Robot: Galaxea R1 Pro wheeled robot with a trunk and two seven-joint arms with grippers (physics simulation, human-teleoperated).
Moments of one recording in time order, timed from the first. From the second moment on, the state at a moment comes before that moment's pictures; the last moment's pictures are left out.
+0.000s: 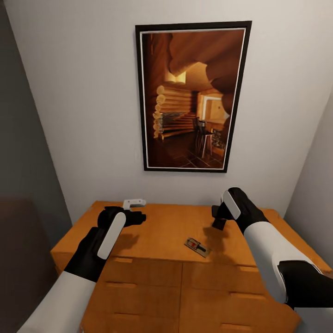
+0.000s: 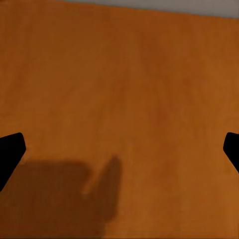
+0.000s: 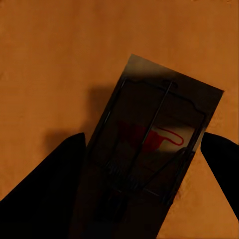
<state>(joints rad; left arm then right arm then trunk) -0.70 -0.06 -0.24 -1.29 0.53 1.02 0.49 -1.07 -0.02 0.03 -0.60 -0.36 1.04 -0.33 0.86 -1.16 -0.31</state>
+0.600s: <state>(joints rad) -0.70 -0.06 -0.24 -1.29 0.53 1.02 0.49 -1.07 -0.02 0.03 -0.60 -0.36 1.04 -0.33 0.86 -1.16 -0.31</state>
